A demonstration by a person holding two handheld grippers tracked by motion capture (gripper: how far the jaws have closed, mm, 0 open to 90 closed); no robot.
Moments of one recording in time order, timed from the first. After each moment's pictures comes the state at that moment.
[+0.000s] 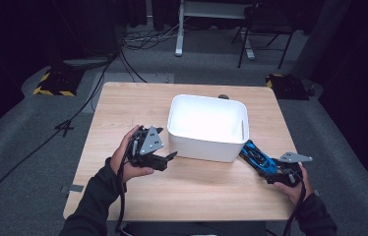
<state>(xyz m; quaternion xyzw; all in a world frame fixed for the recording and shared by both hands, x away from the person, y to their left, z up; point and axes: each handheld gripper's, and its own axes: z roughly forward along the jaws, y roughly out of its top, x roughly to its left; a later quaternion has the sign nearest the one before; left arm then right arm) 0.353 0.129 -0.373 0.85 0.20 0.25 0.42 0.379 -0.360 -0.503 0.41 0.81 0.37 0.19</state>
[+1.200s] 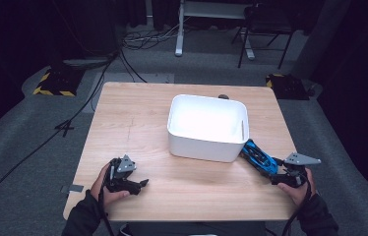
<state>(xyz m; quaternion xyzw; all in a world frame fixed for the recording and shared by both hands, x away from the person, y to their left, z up) 0.344 0.204 -0.502 0.87 0.34 0.12 0.34 0.370 -0.370 -0.492 0.38 0.80 0.43 0.18</state>
